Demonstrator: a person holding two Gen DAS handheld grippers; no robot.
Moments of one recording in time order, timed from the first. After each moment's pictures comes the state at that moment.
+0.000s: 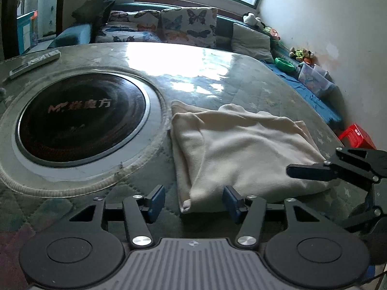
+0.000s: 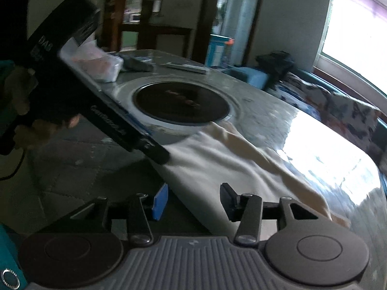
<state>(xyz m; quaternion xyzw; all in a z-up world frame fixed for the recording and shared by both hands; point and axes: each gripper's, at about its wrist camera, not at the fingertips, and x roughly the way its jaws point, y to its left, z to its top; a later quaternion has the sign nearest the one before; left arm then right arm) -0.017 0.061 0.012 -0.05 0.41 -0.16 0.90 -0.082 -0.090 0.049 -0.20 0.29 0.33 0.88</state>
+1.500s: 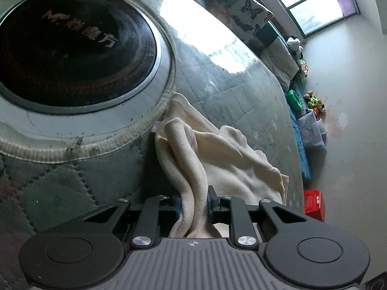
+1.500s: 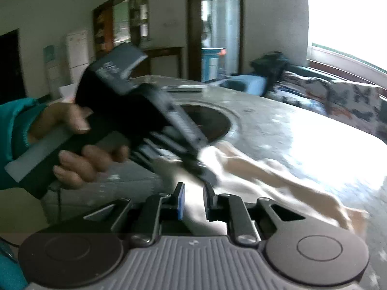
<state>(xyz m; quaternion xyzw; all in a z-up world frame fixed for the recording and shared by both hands) 0.052 0.068 -0.009 -0.31 0.50 -0.13 0.80 -0.070 -0.124 0.059 -0.09 0.28 0.32 0.90</state>
